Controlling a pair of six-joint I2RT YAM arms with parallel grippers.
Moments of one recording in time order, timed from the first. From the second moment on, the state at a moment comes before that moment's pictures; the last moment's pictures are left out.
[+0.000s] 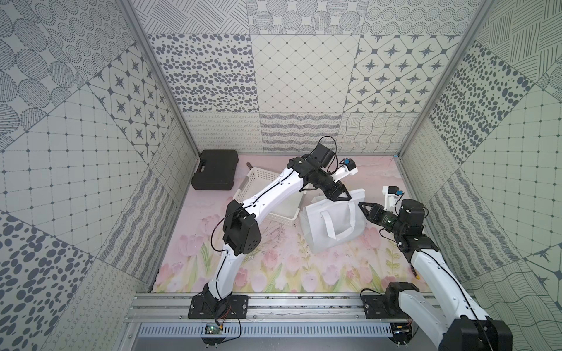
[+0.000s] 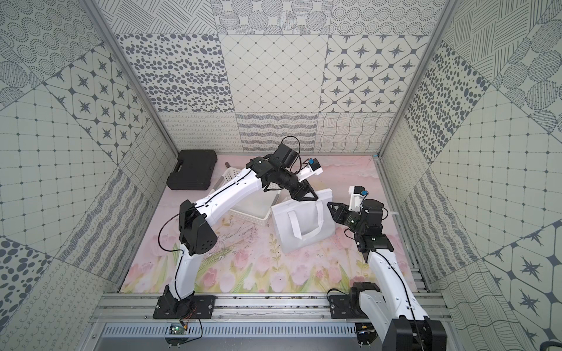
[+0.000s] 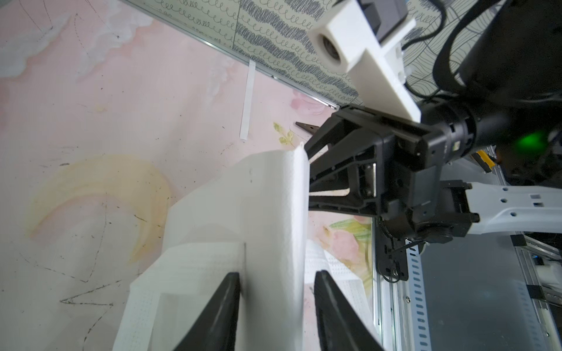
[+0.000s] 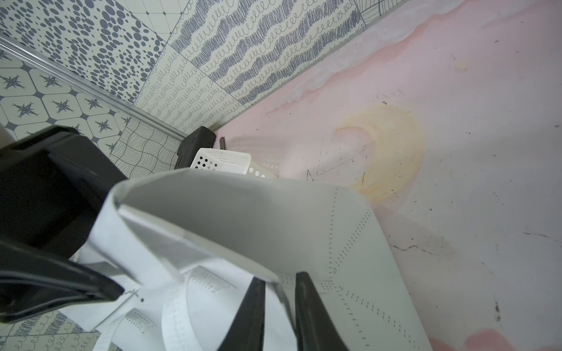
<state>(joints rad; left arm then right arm) -0.75 2.21 2.26 -0.89 0.67 0.19 0.00 0.90 0.51 -0.04 -0.55 0.54</state>
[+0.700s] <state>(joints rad) -0.77 2.29 2.35 -0.88 0.61 0.13 0.08 0.94 0.55 -0.05 -0.50 0.51</state>
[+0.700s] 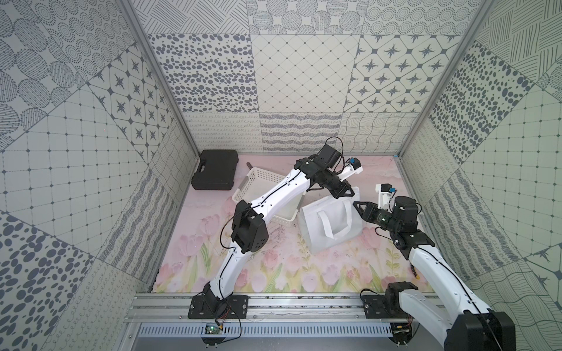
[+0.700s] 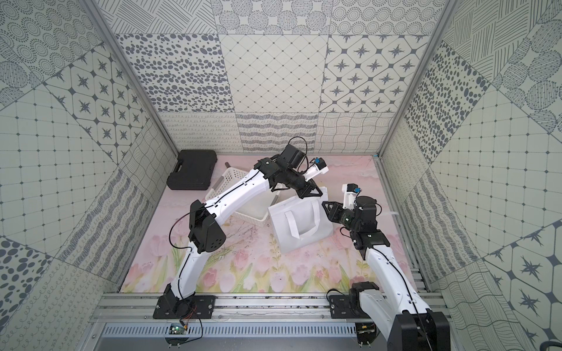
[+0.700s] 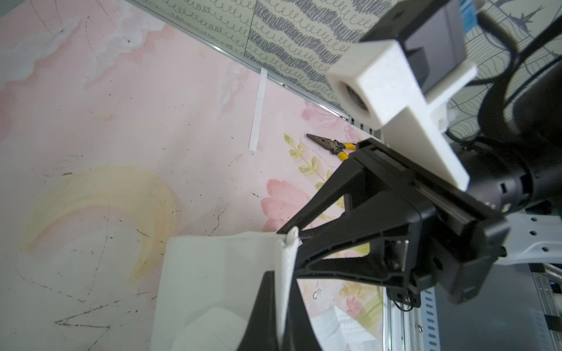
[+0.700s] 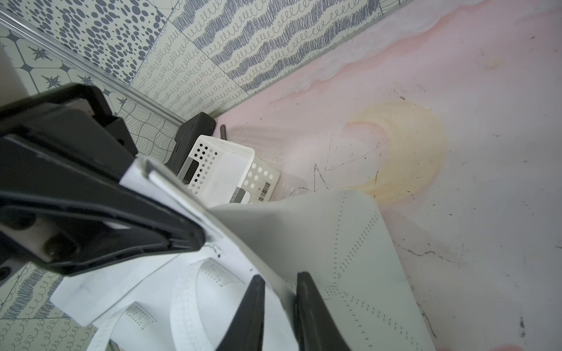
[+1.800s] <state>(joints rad) -0.63 1.60 1.59 -0.56 0.45 -0.14 0.37 1.18 1.35 -0.76 -0.42 -0.22</state>
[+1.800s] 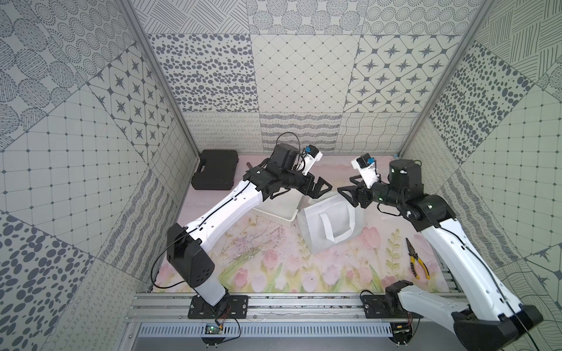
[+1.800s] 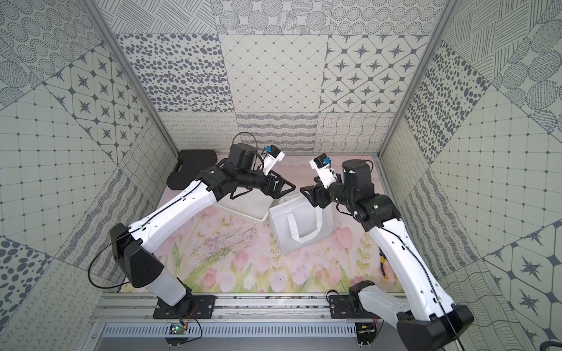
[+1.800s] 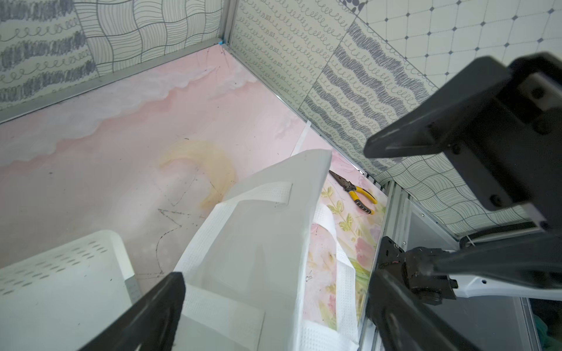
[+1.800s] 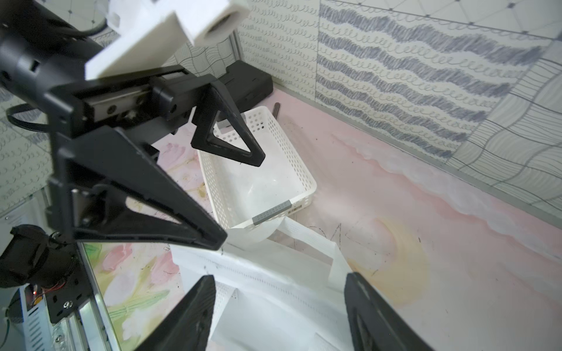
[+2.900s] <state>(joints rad) -0.59 1.24 1.22 -0.50 0.31 -0.15 0.51 1.51 1.51 -1.05 -0.36 -0.77</state>
